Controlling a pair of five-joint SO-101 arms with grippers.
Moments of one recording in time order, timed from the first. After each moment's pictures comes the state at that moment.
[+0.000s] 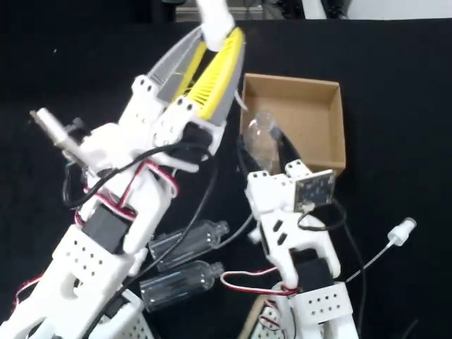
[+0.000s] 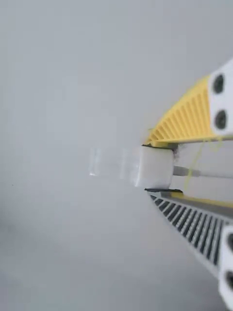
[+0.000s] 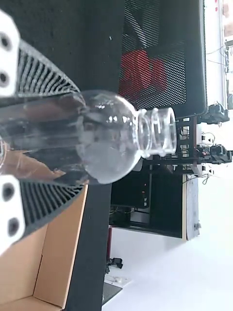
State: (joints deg) left arm 28.9 -52.8 37.8 -12.1 19.6; right arm -13.0 -92.2 92.4 11.9 -1.5
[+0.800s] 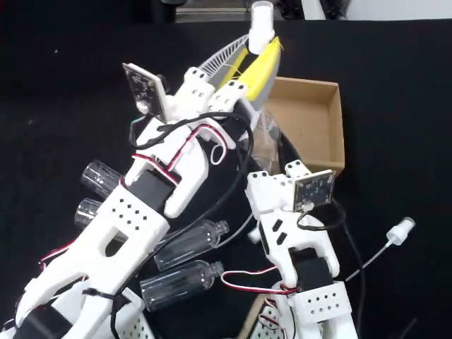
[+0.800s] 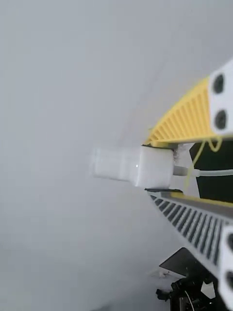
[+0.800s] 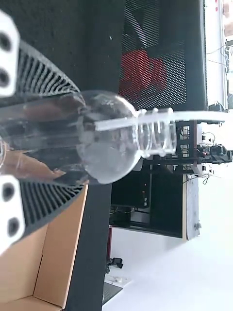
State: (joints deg) left arm 30.2 -33.6 33.6 -12.1 19.8; right arm -13.0 -92.2 92.4 11.9 -1.5
